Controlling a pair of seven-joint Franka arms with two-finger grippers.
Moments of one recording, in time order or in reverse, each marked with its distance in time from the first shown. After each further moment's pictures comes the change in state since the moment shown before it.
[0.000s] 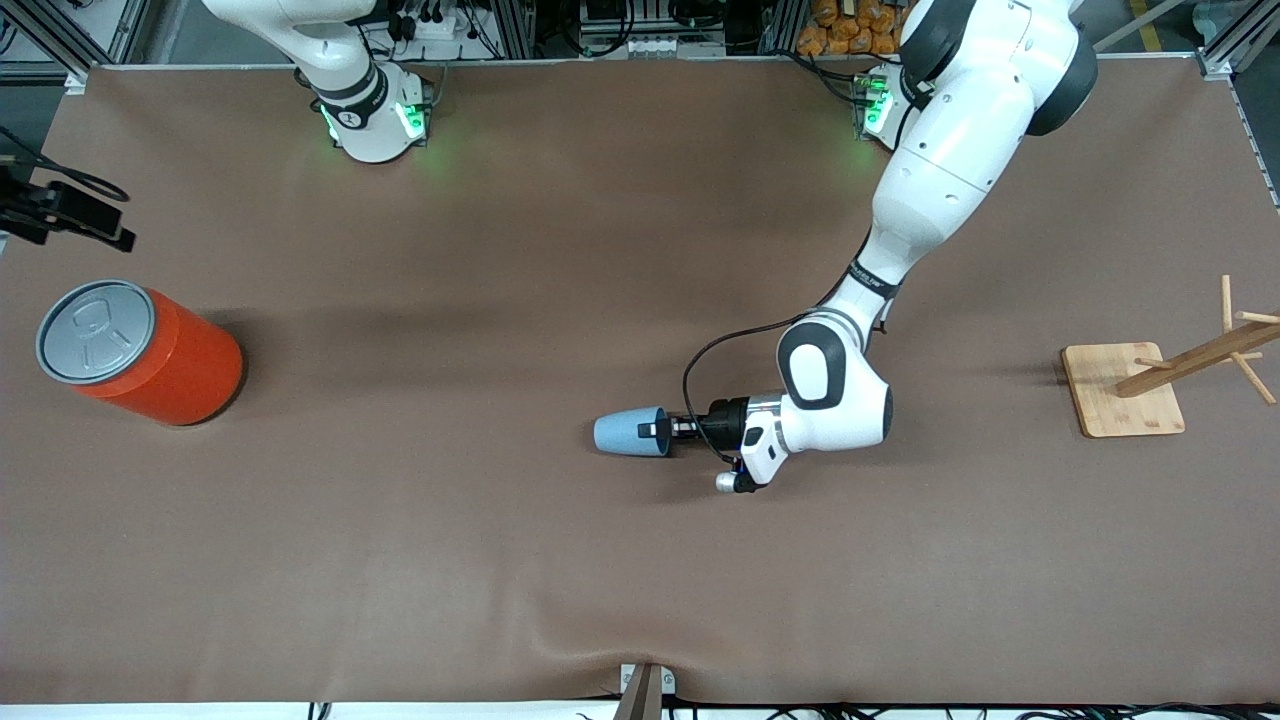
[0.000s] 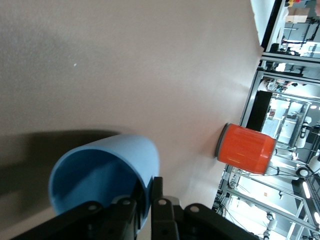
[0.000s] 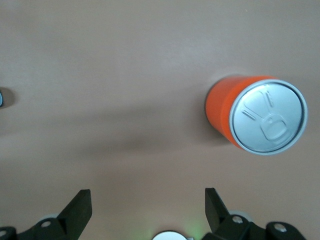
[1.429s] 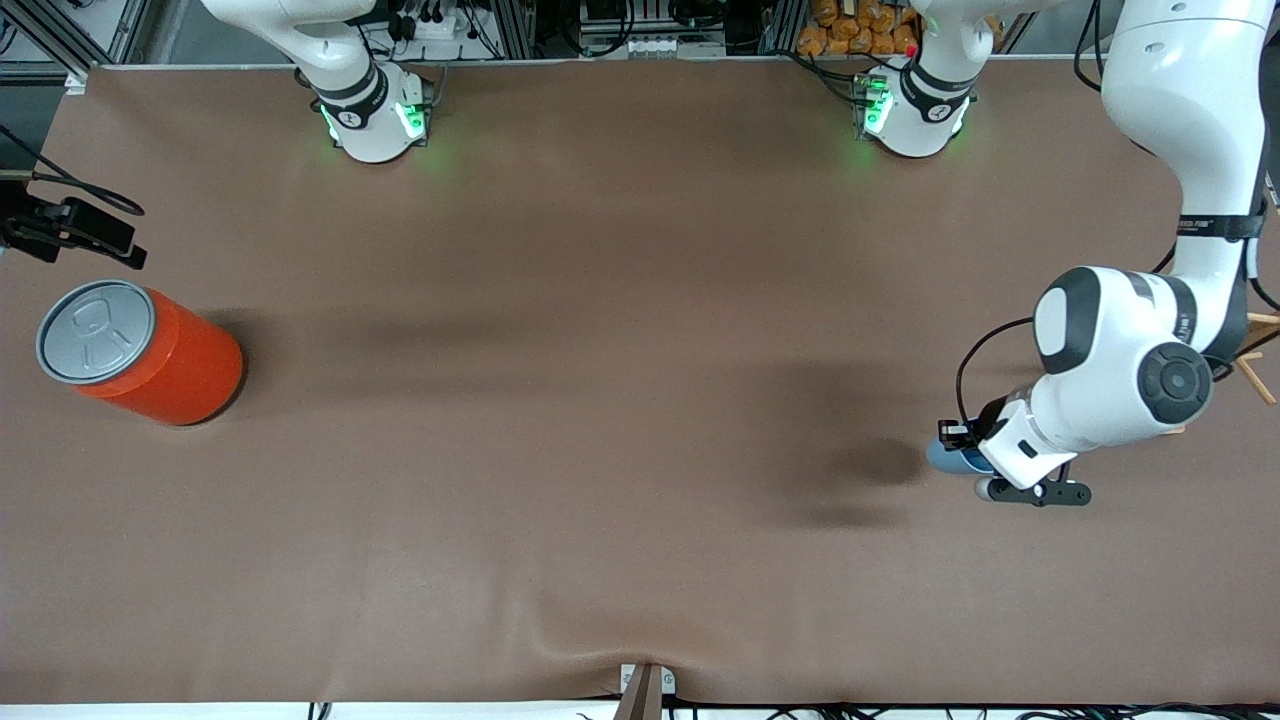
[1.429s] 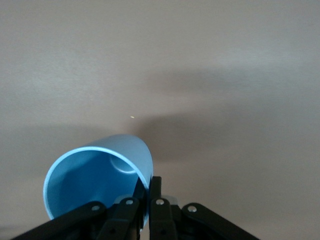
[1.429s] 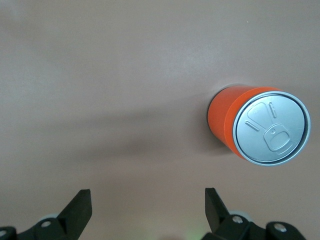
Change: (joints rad) left arm 0.388 -0.419 0.023 -0.275 1.271 -0.148 -0.366; right arm 0.006 0.010 -0.012 0.000 -0.001 0.033 0.002
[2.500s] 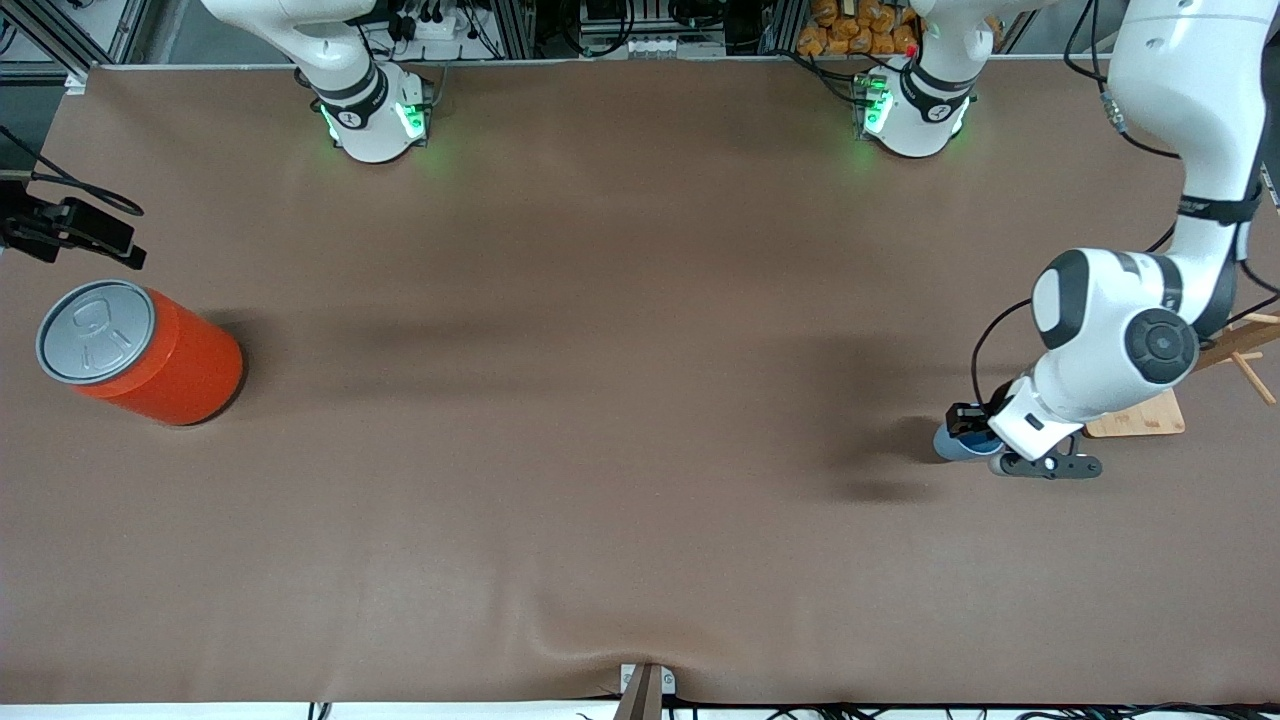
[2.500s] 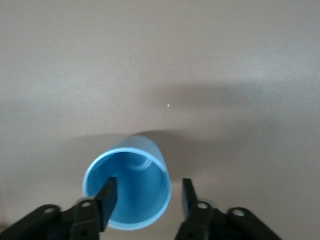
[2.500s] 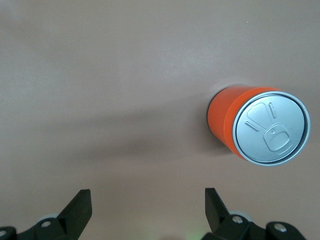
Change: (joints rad) left arm 0.047 -0.090 0.000 -0.122 0.048 0.044 0.003; right arm 0.000 0.000 -0.001 0.000 0.000 0.006 0.000
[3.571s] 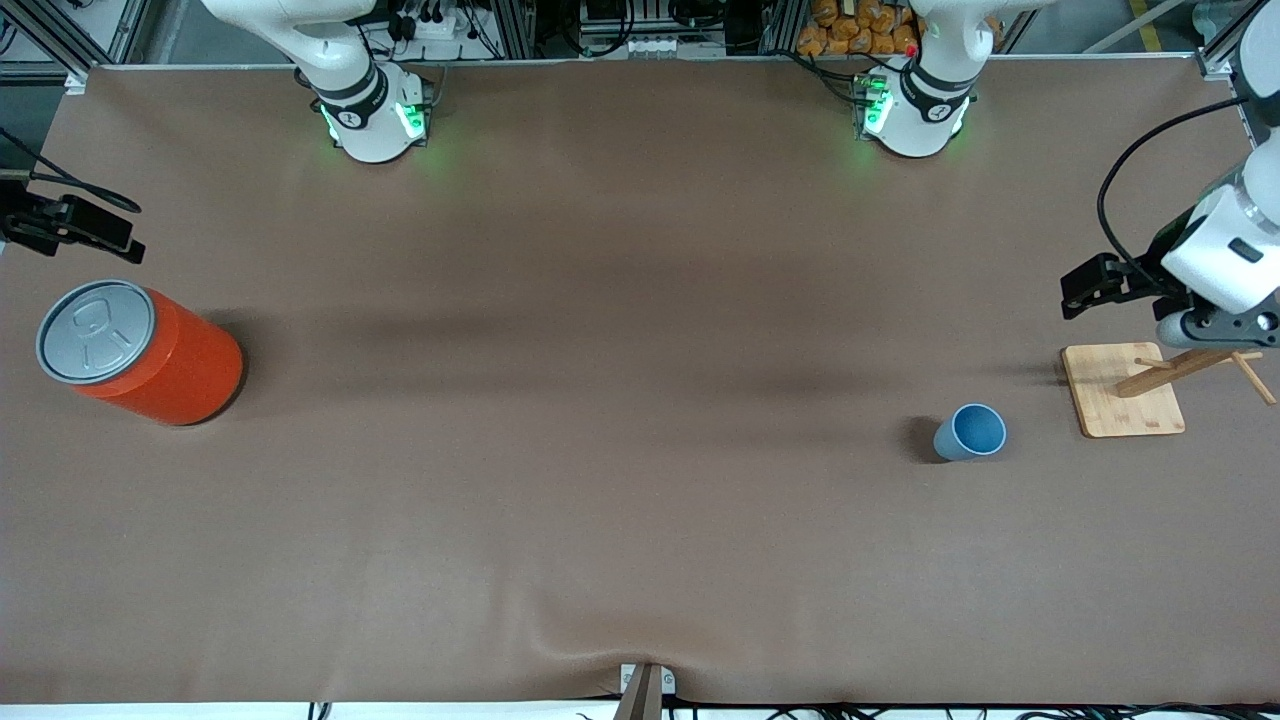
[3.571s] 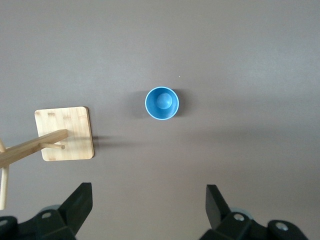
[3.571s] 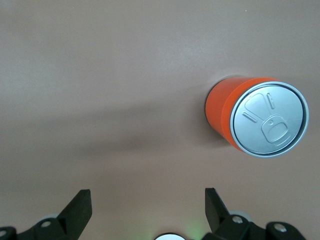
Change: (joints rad) left arm 0.003 -0.335 -0.009 0.248 0.001 -0.565 0.000; right arm -0.010 0.000 0.000 -0.002 -0.001 -0.036 0.000
